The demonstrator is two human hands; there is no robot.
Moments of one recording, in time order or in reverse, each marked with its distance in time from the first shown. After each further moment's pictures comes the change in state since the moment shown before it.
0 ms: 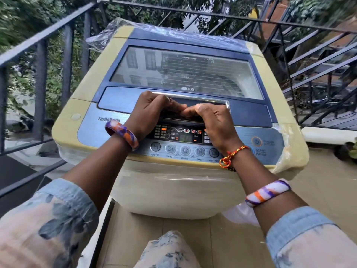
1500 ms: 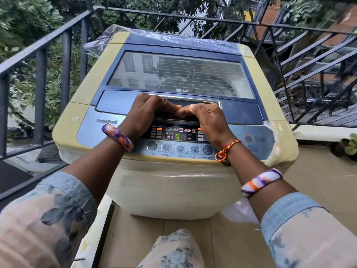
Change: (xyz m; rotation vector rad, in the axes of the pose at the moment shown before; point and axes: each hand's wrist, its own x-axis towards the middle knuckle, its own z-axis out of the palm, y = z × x) left_hand 0.001 0.005 0.001 -0.060 -0.079 -0.028; right_hand -0.002 -0.015 -0.009 0.070 -0.044 0.050
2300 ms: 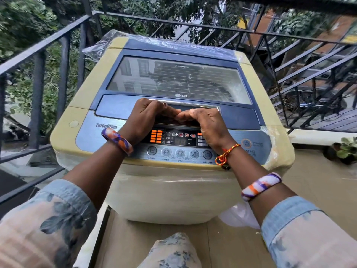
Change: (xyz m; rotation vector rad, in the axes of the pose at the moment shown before) left_hand 0.001 -0.001 -0.001 0.012 0.020 0.023; right_hand 0.002 -0.001 0.001 0.039 -0.011 0.028
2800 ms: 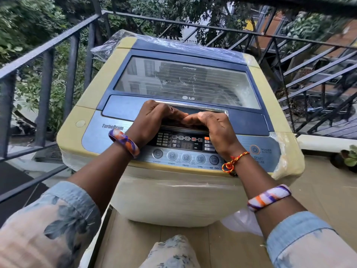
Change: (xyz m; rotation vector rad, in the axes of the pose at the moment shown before) left_hand 0.000 0.001 -0.001 0.006 0.007 -0.010; right_hand 0.001 0.007 -0.003 -0.002 -0.031 -0.024
